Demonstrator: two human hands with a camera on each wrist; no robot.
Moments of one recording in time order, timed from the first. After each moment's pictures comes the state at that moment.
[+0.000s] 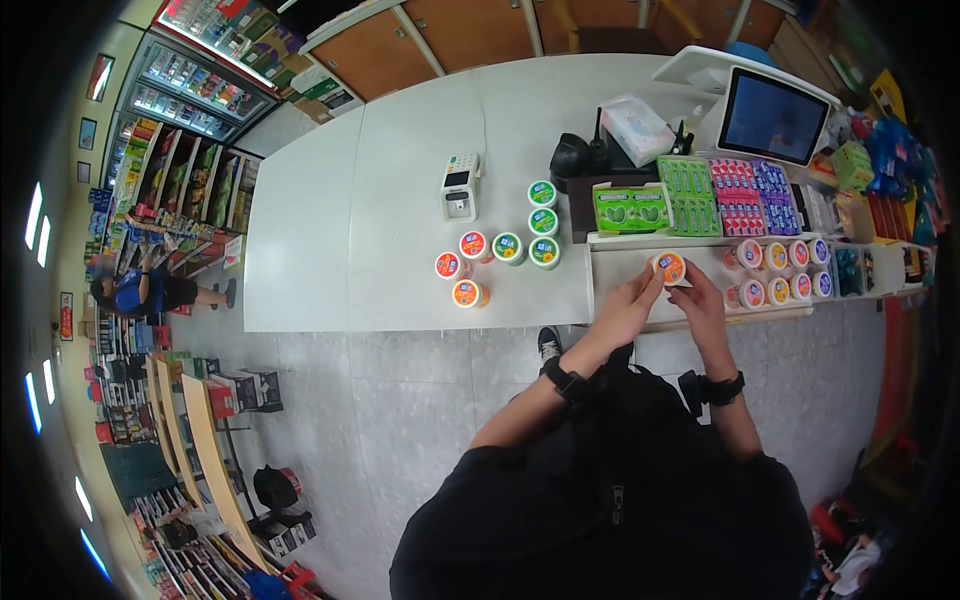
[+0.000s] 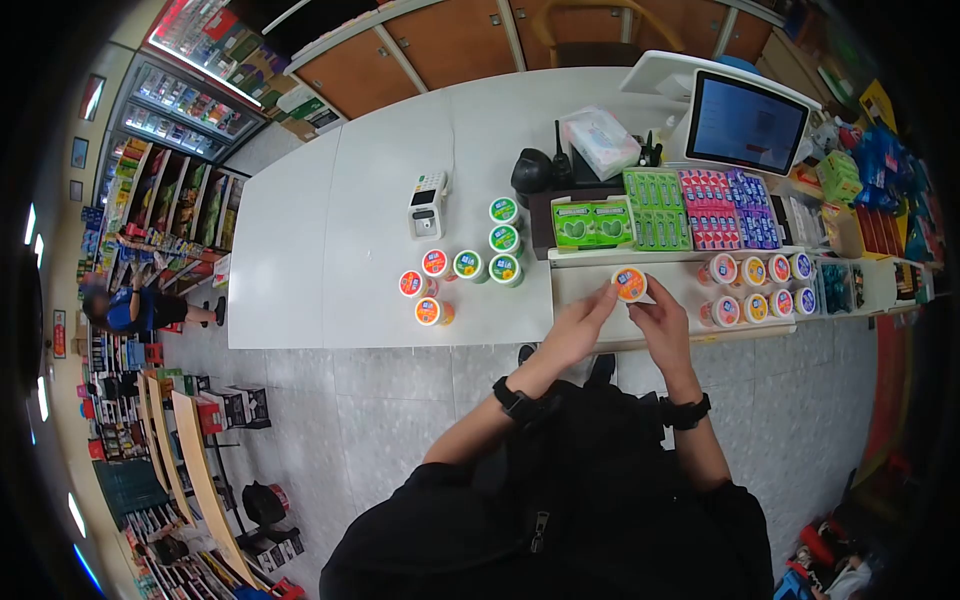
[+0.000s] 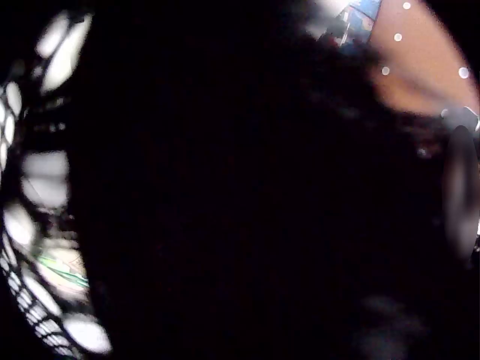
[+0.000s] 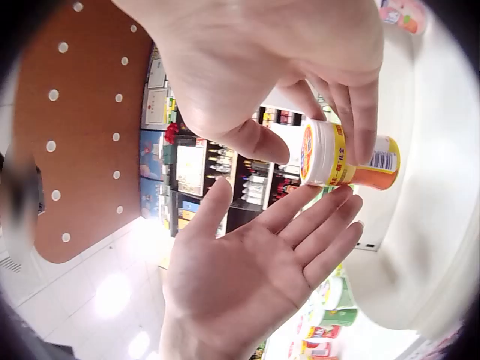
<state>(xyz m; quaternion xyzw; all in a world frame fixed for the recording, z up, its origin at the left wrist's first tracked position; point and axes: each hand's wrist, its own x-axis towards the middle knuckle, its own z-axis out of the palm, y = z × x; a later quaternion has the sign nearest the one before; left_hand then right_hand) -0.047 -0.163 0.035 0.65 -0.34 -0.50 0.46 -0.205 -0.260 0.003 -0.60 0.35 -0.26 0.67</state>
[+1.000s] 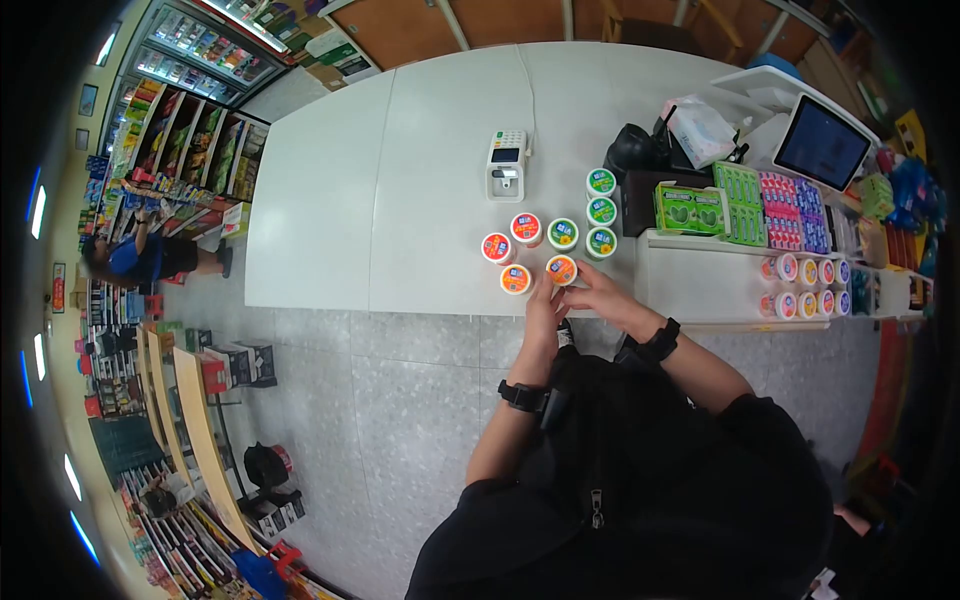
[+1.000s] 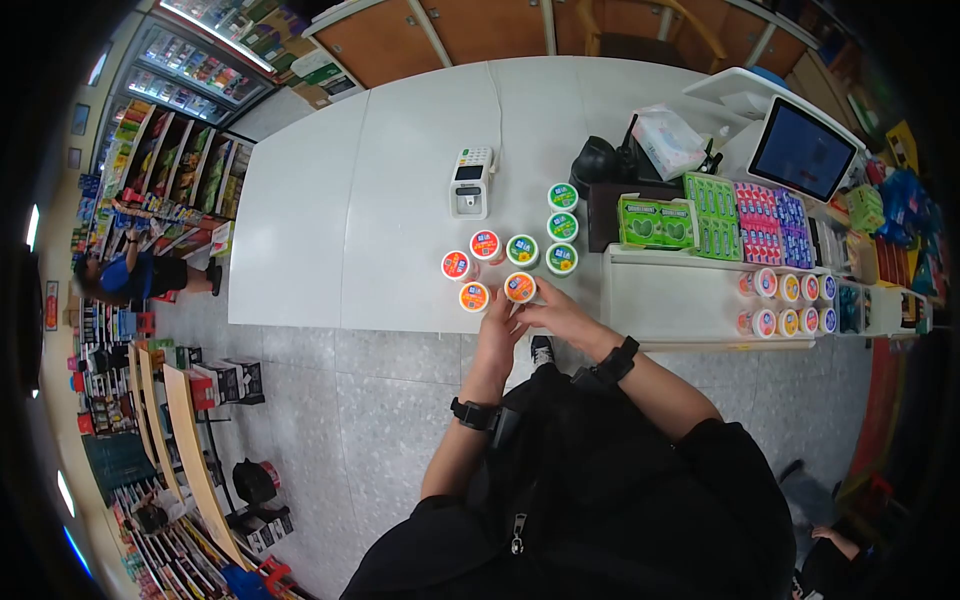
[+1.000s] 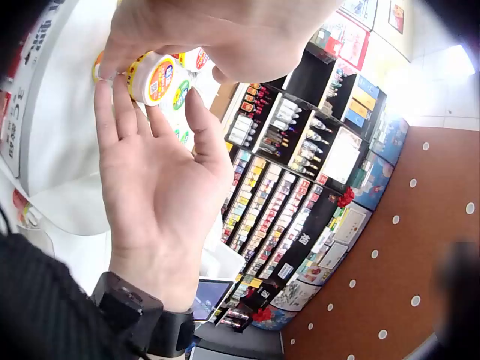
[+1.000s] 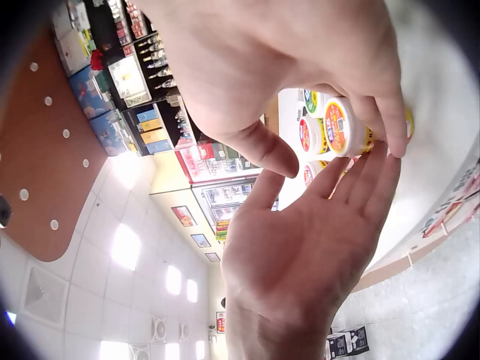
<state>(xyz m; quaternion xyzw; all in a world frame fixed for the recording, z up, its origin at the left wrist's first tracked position) 0.072 -0.040 -0.041 0.56 0.09 -0.46 0.68 -0.002 -0.161 -0.027 -0.51 0.24 0.04 0.83</state>
